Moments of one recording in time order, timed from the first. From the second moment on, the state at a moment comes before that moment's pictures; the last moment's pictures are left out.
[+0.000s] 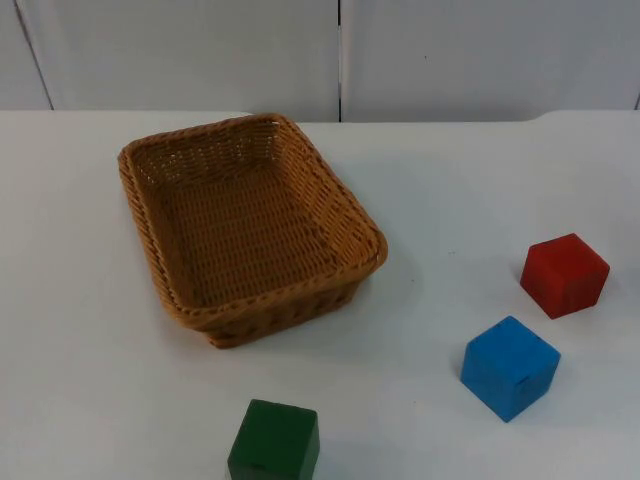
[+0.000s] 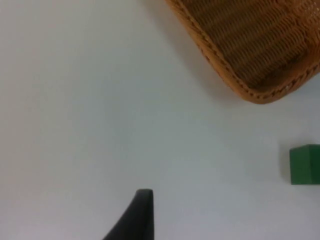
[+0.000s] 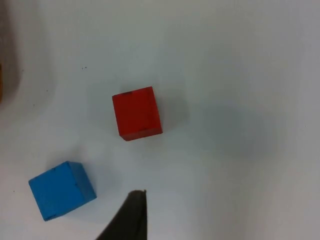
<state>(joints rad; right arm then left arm) 0.08 1.25 -1.08 0.08 0.91 -0.12 -0.02 0.86 -0.85 -0.23 1.07 0.18</state>
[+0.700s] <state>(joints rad) 0.34 1.46 -1.10 0.08 0.79 -0.13 -0.29 1.00 -0.85 -0.28 1.08 0.18</state>
